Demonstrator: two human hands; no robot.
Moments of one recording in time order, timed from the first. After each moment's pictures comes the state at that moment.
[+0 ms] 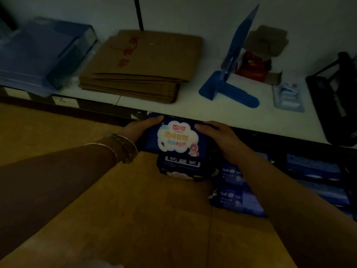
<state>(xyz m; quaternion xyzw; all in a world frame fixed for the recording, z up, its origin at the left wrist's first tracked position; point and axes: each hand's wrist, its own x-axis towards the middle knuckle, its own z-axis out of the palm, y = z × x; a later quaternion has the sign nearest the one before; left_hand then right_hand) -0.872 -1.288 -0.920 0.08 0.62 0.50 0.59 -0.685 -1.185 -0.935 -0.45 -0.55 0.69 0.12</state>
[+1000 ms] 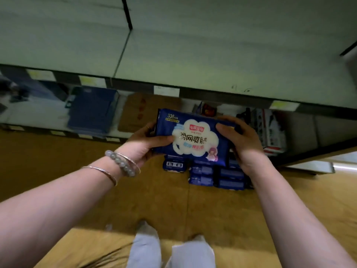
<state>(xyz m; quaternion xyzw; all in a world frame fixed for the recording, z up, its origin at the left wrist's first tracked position) -0.824 -1.348 -0.383 0.16 0.55 0.52 0.63 -0.618 -1.250 -0.376 -0.49 -0.48 0.67 0.28</state>
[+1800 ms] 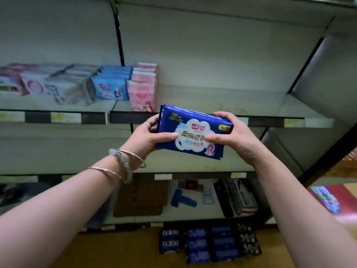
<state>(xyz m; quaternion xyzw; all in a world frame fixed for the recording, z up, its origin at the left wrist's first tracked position) -0.875 -1.337 -0.091 0.41 0.47 0.58 0.52 -0.655 -1.273 -0.067 -0.41 -0.68 0.49 0.35</state>
